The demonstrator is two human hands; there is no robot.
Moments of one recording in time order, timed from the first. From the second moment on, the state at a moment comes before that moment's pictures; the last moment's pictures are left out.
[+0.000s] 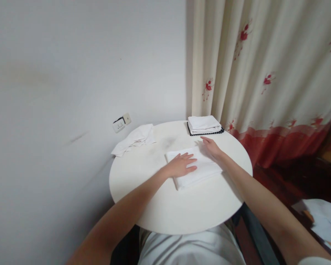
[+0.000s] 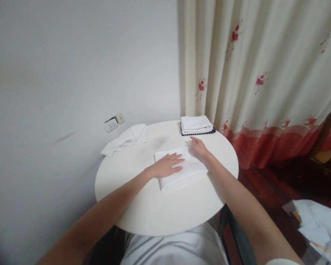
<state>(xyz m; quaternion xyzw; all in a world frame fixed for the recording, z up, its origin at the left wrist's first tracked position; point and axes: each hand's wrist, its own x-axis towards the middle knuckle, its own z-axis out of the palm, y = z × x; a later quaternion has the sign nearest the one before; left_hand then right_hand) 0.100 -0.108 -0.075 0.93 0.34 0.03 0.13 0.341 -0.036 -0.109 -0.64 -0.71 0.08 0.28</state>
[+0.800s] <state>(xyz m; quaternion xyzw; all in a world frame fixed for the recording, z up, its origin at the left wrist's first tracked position) 0.097 -0.139 -0.079 0.95 0.29 0.02 0.07 0.303 -0.076 -0.101 -0.55 -0.82 0.01 0.18</state>
